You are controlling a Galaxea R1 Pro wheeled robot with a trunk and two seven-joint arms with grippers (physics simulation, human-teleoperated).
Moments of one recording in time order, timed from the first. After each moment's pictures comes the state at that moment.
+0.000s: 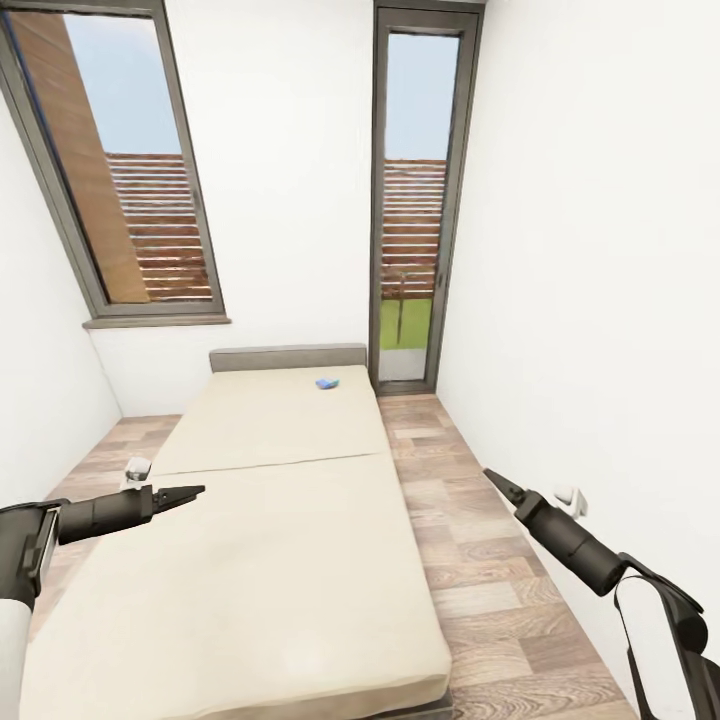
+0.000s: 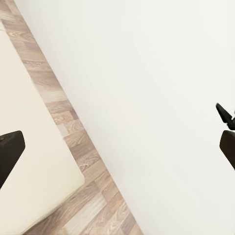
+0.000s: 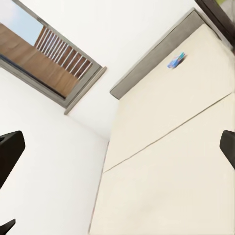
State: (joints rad) left arm -0.71 0.32 0.53 -0.83 -0.32 0.78 -1.56; right arm -0.25 -0.01 -0.36 -1.60 -0.72 0.75 0.39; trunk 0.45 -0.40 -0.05
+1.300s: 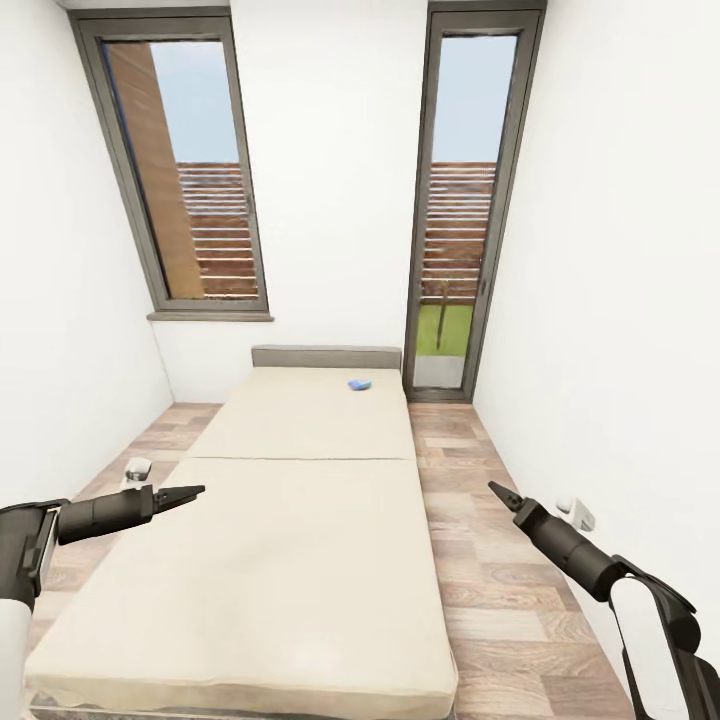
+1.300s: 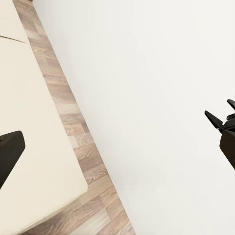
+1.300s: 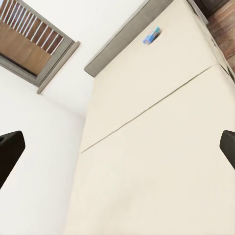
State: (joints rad) left arm -0.71 0.32 0.53 -0.83 -0.32 0.78 -1.56; right arm -0.25 -0.01 -0.35 -1.58 -0.71 0.75 0.19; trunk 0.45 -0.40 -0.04
